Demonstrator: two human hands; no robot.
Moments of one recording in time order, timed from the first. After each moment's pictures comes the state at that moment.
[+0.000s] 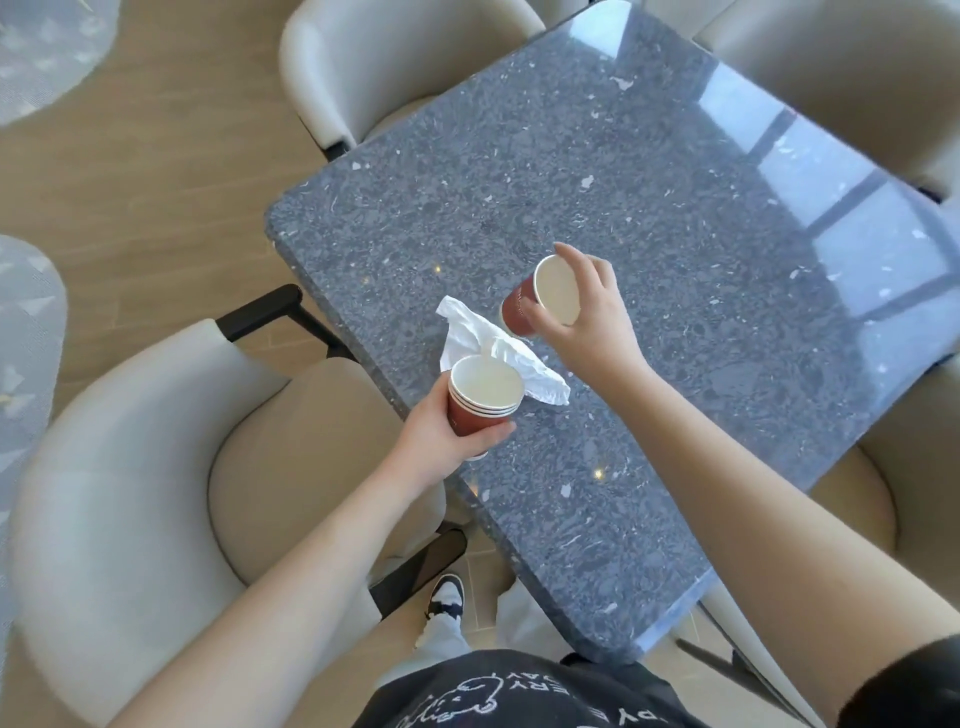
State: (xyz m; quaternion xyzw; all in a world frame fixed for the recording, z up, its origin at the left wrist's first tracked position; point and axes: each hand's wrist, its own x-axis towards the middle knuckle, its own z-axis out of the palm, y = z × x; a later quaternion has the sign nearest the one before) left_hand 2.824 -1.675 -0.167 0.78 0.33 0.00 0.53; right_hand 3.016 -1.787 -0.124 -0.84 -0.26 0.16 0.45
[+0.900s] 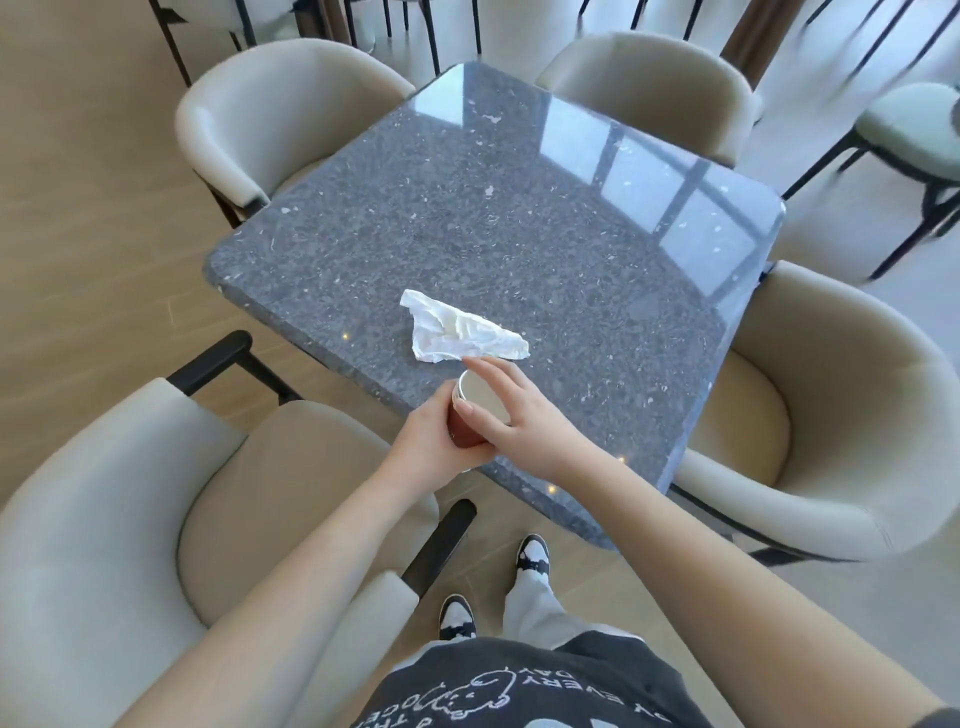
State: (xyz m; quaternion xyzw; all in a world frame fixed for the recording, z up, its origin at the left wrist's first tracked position) left_hand 2.747 -1.679 -0.143 0.85 0.15 -0.07 0.50; right_hand 2.806 -1.828 -0.089 -0.84 -0.26 0.25 0.39
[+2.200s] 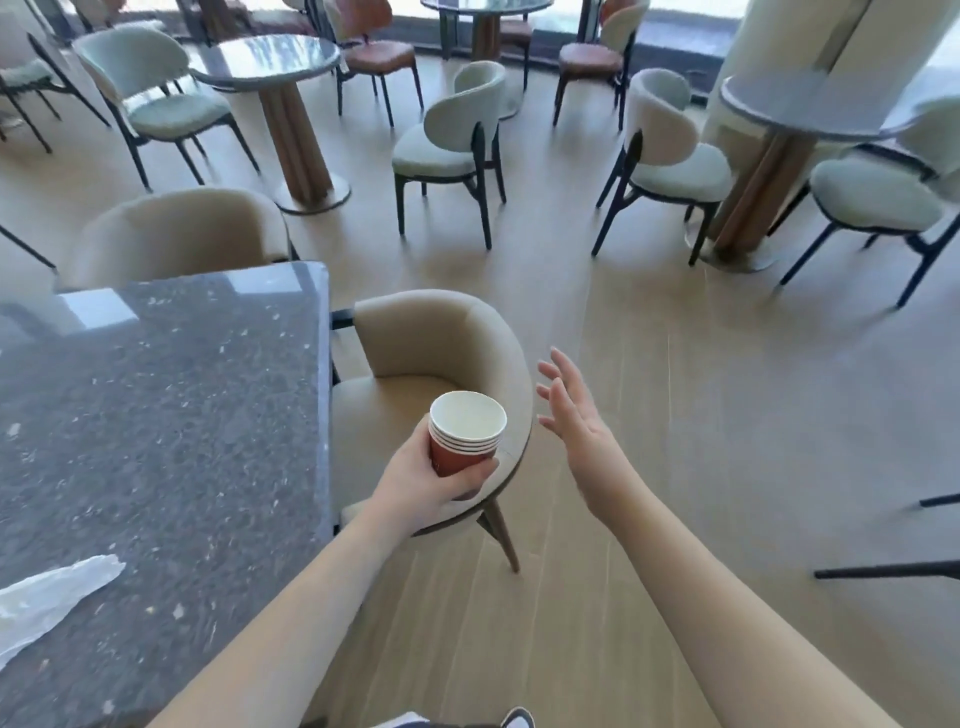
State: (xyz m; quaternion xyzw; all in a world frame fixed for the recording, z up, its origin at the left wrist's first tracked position) left_hand 2.803 -2.131 -0.072 0.77 -0.15 -0.23 0.57; right_hand 2.724 -2.317 -0.035 -0.71 0.18 -0.11 0.67
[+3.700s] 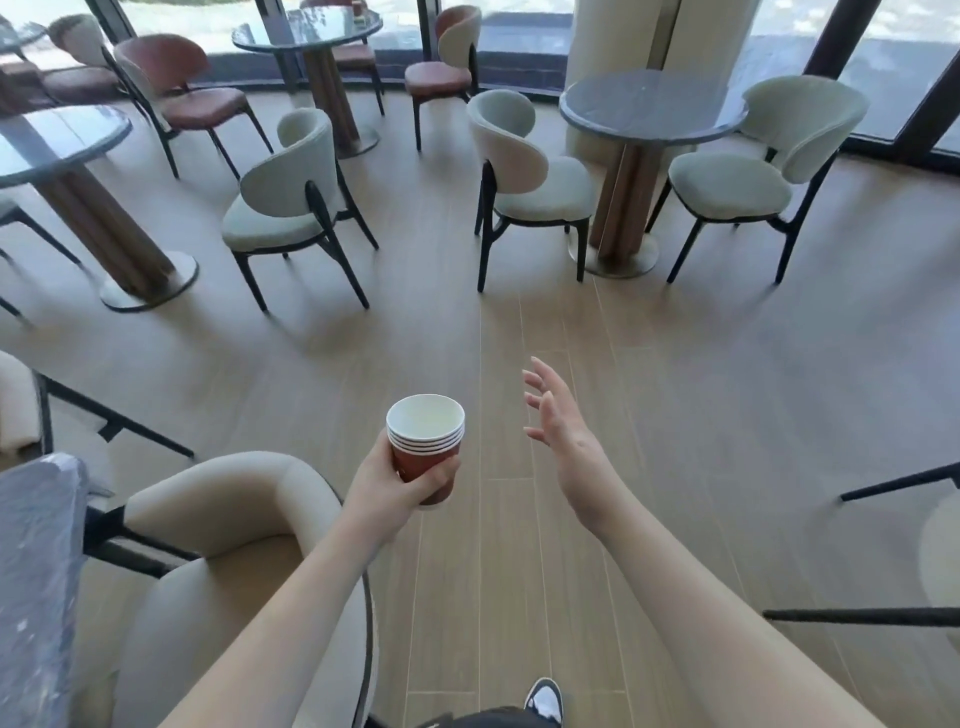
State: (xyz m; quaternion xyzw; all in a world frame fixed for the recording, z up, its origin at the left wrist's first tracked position) left_hand 2.975 -2.528 -0.068 0.76 -0.20 -0.27 0.56; right_hand 2.837 -2.703 -0.045 -0.70 0.23 -0.18 0.65
